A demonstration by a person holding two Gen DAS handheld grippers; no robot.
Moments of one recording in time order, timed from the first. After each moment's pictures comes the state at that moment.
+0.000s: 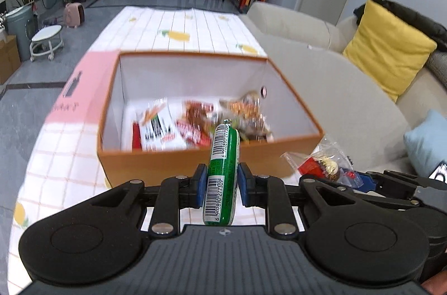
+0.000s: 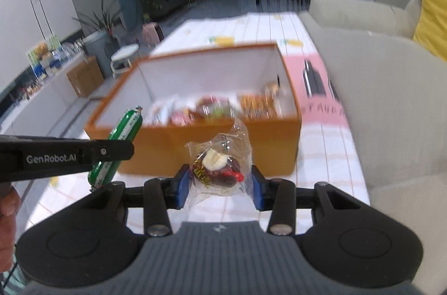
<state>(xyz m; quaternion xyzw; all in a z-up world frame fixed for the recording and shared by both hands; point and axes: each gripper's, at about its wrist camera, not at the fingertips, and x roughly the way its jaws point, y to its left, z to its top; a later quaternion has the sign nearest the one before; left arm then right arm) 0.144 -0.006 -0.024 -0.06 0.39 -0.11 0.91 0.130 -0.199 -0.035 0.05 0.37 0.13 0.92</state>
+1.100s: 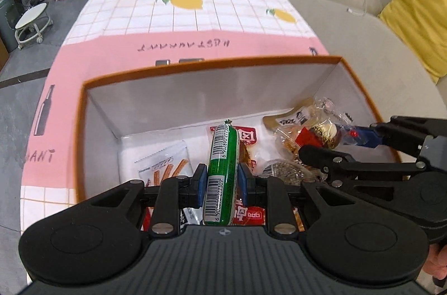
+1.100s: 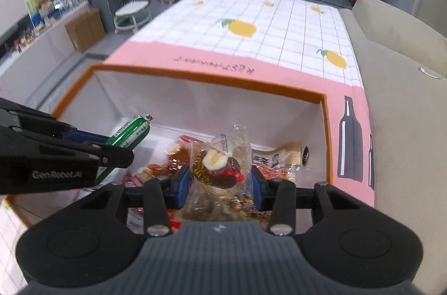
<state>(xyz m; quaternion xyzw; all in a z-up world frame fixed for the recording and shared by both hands) 0.330 -0.003 -0.079 -0.01 0.51 -0.10 0.86 0.344 -0.157 -0.069 -0.06 0.45 0.17 0.87</state>
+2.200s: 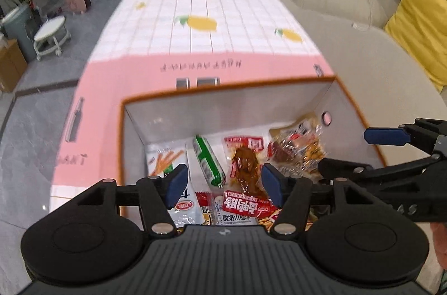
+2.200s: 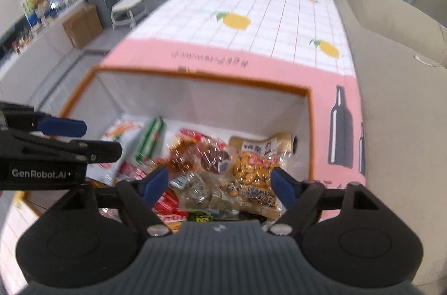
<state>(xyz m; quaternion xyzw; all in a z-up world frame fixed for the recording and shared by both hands) 0.297 0.004 -0.022 0.00 0.47 -0.07 0.88 0.335 -0.170 -0.039 -0.04 0.47 0.17 0.87</state>
